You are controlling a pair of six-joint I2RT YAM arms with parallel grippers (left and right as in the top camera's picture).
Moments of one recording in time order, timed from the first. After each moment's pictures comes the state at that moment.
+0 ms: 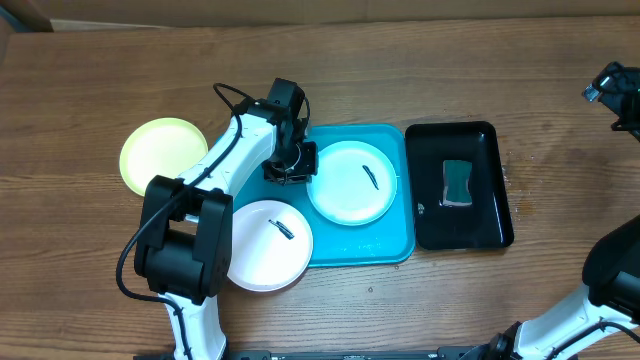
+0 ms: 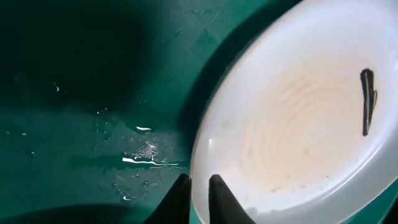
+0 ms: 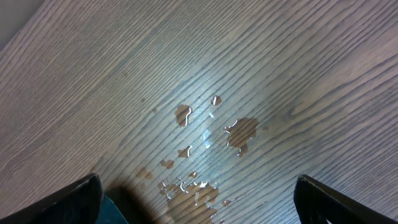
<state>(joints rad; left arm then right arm) -0.32 2.02 1.46 -0.92 0.27 -0.35 -0.48 1.92 1.82 -1.02 -0.08 0.28</state>
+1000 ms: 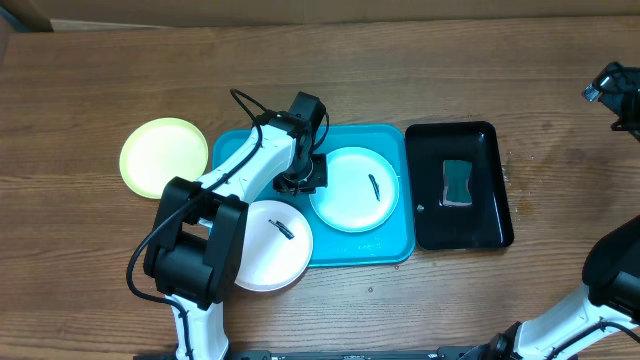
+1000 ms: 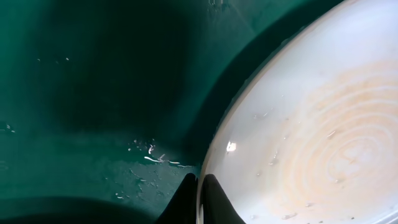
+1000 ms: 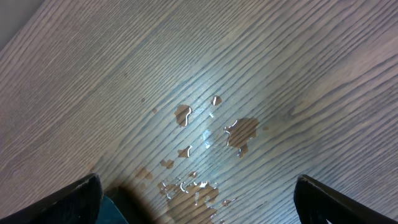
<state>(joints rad) -0.41 2.02 1.41 -0.89 0.12 -0.44 -0.48 1.92 1.82 -1.02 -0.08 0.28</state>
